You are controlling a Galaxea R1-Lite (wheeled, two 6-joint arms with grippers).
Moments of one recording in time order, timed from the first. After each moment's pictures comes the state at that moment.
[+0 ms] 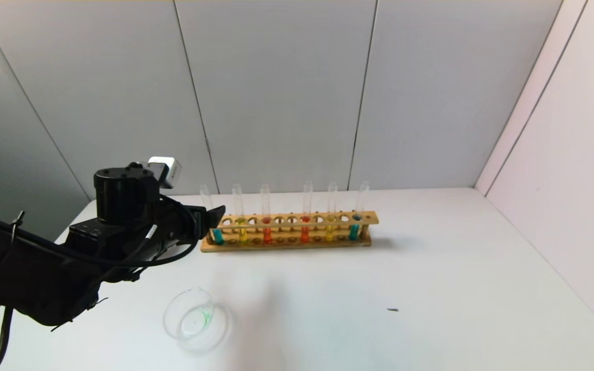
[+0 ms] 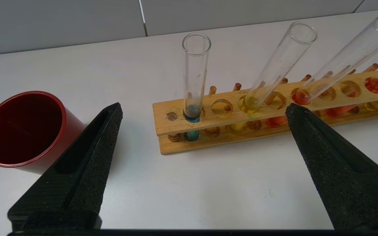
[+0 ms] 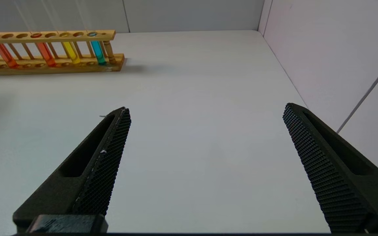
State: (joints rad) left arm -0.34 1.79 -0.67 -0.83 0.17 -0.10; right arm 0.00 0.00 -0.02 0.04 -0.01 0.02
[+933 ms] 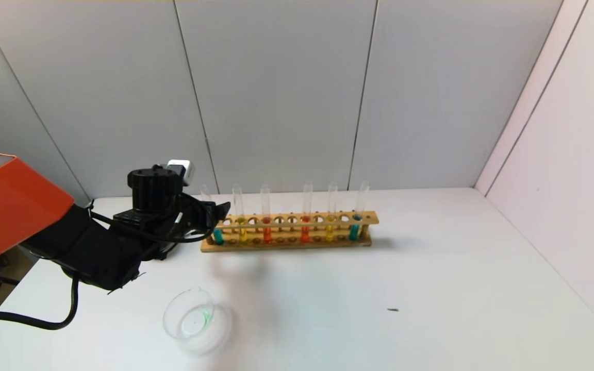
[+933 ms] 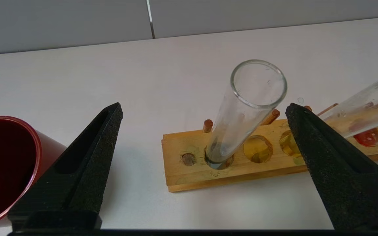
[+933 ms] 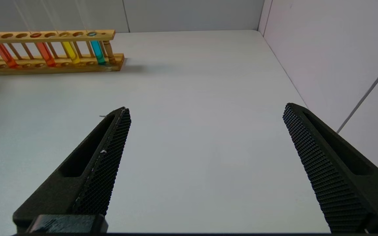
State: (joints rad) left arm -0.28 2.02 -0.83 -0.89 0.12 -0.09; right arm 0.00 0.00 -0.02 0.04 -0.01 0.02
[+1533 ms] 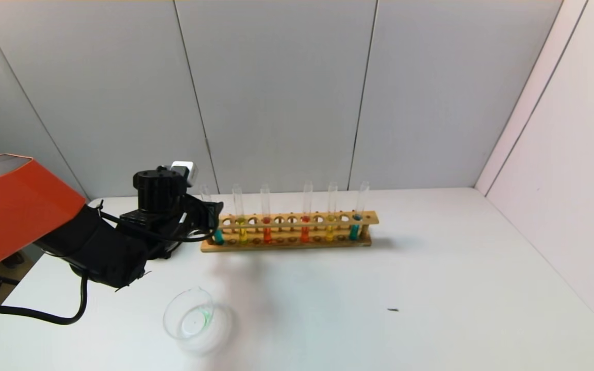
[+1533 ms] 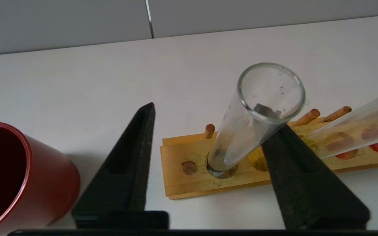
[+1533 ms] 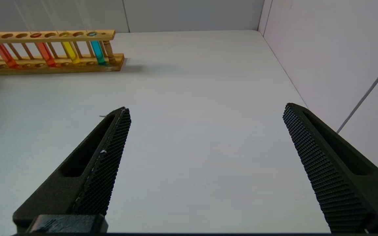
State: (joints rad) left arm -0.28 2.06 -0.85 -0.90 0.13 -0.09; right arm 0.00 0.00 -0.02 0.04 -0.01 0.02
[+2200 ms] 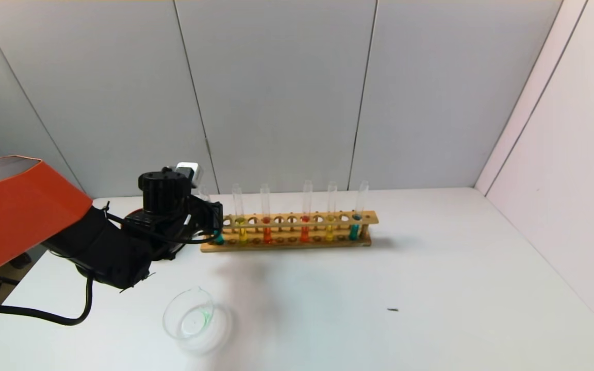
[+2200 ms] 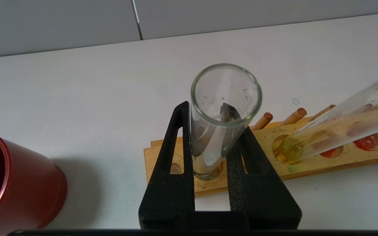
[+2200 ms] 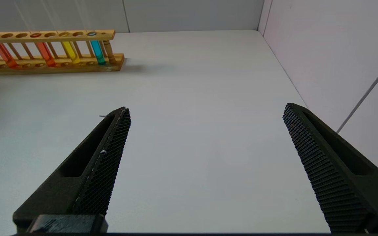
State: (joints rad) left arm -0.29 2.07 -0.86 -0.91 0.13 -0.08; right arm 0.00 0.00 -0.02 0.04 -0.01 0.02
